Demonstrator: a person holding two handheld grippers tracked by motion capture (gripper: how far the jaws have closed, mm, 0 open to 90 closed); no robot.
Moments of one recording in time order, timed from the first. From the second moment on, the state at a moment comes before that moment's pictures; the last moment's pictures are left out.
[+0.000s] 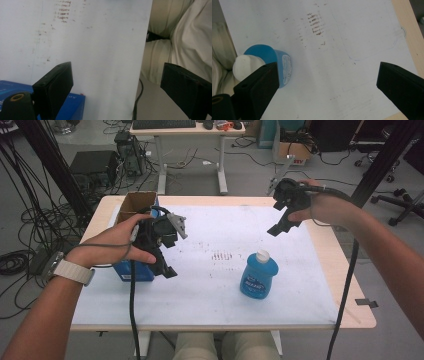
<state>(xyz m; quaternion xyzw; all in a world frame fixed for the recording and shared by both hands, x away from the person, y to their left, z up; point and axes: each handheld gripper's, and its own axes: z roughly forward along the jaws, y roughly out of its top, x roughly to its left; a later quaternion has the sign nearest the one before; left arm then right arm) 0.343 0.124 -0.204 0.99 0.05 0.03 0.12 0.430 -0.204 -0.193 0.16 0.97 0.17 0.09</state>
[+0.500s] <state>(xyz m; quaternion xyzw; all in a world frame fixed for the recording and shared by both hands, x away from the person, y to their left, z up) 0.340 0.119 -0.205 0.99 0.07 0.03 0.14 0.405 -0.206 -0.173 0.17 0.97 0.18 0.07</state>
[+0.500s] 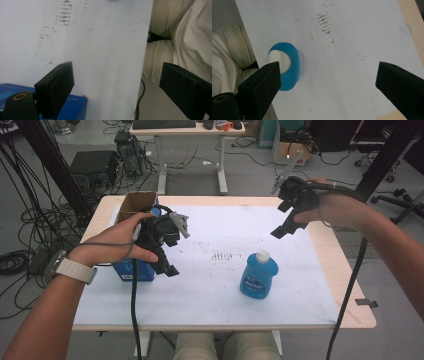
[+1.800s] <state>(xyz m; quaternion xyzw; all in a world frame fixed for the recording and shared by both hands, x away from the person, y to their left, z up) 0.347 0.113 -0.208 0.99 0.04 0.04 0.13 0.361 -0.231 -0.200 0.20 0.95 0.22 0.03</state>
